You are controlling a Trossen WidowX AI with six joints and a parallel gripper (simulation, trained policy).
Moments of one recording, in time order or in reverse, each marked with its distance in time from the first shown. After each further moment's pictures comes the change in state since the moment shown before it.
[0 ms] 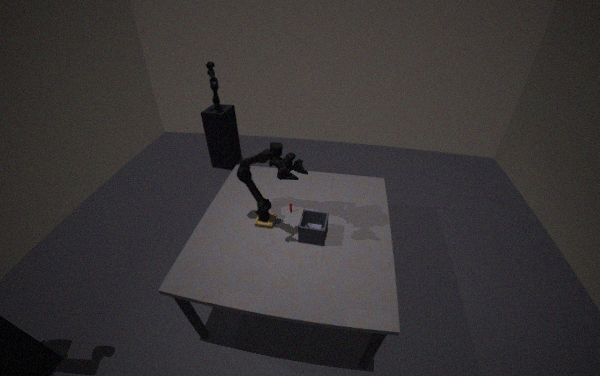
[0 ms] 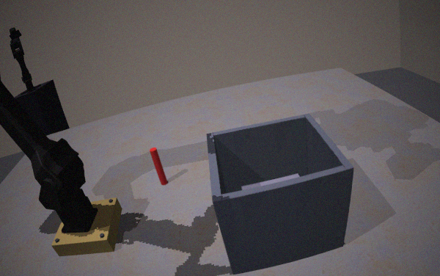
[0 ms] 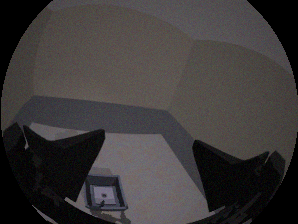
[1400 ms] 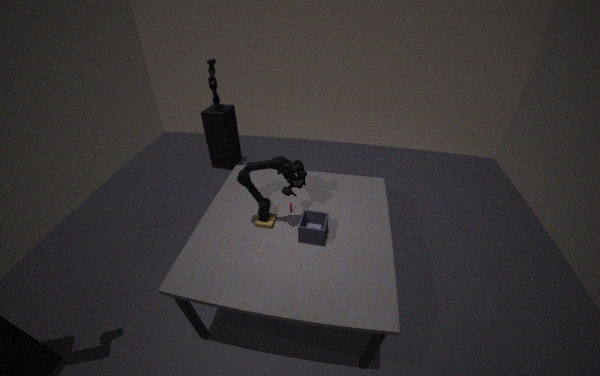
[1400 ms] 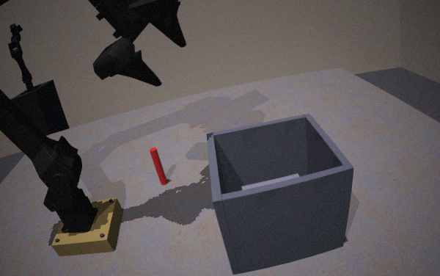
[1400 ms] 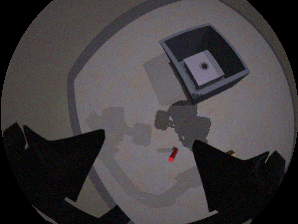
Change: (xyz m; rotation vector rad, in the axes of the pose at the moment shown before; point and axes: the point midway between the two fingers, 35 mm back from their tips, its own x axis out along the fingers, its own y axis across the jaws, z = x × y) arm -0.062 0.179 -0.201 0.615 1.110 0.345
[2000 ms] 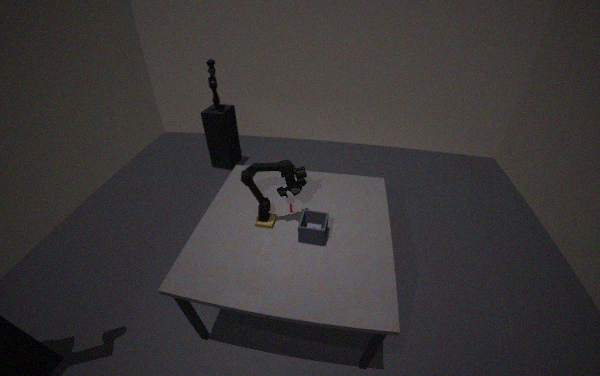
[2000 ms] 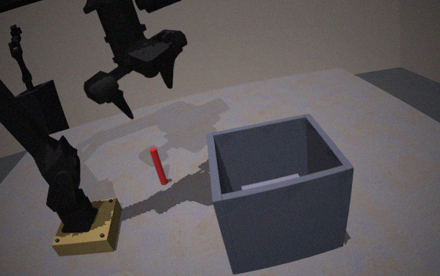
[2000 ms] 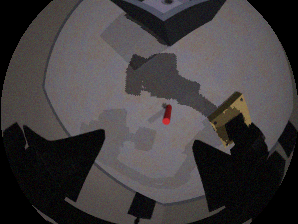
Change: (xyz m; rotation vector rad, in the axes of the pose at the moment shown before) arm 0.045 -0.021 -0.066 0.311 0.275 -0.235
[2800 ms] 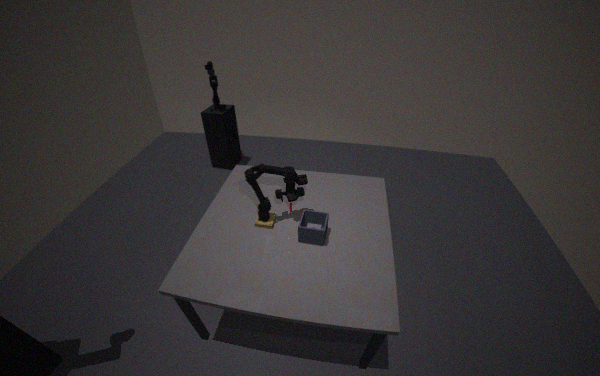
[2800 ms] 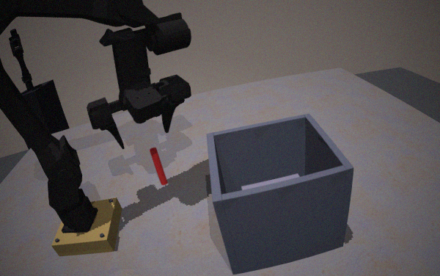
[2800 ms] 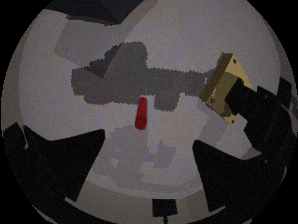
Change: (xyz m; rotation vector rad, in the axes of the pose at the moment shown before) arm 0.070 -0.027 -0.018 0.293 0.011 -0.219
